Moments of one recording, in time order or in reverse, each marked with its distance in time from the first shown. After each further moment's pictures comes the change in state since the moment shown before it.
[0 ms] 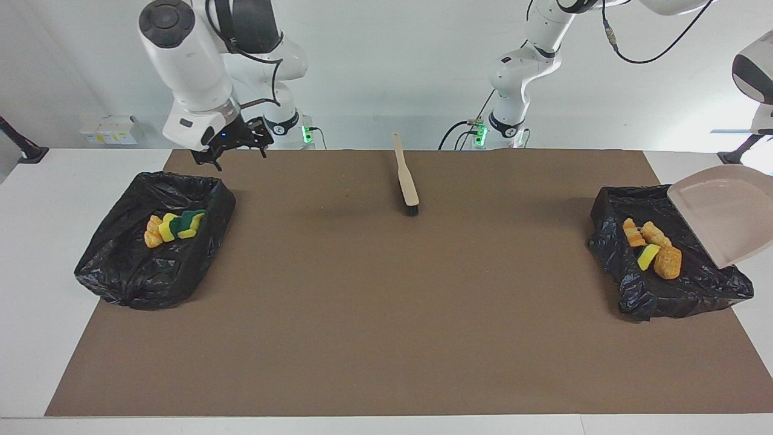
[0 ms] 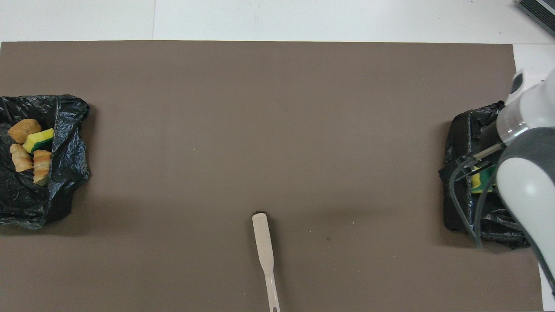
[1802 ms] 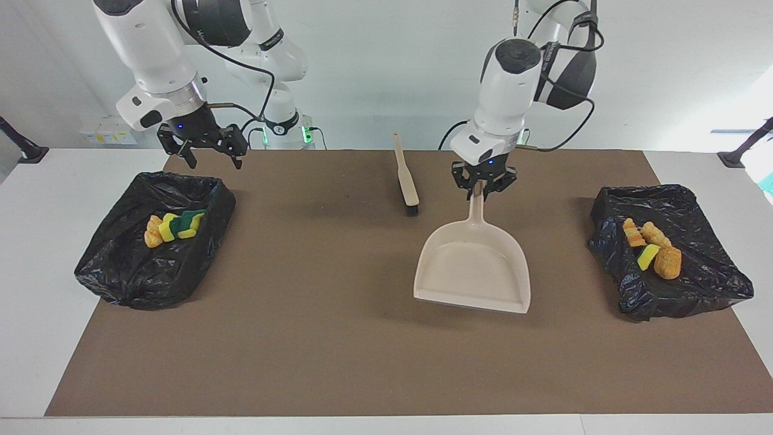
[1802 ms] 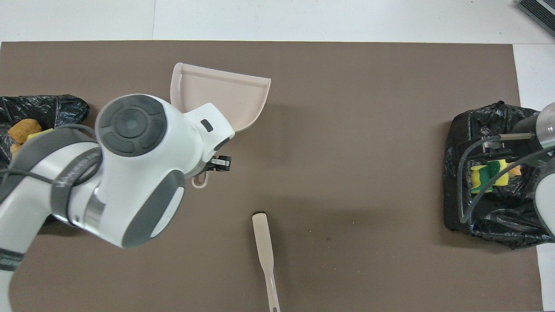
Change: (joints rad) left arm -0.809 -0.073 -0.068 -0.273 -0.775 0.008 -2.052; right arm -0.069 -0.093 0.017 -0.111 0.041 0.192 0.331
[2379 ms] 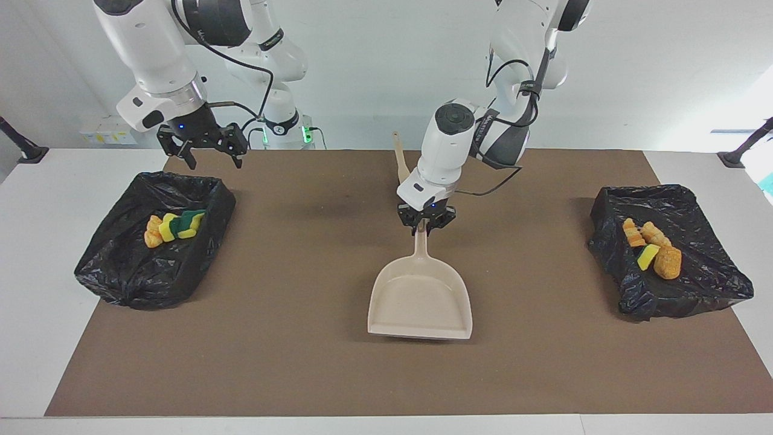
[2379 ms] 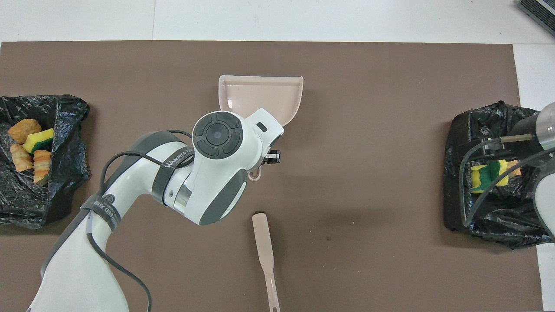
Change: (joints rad) left arm -0.099 0.206 0.001 0.018 -0.054 0.268 -0.153; right arm 0.000 0.000 0.000 0.000 -0.001 0.002 -0.045
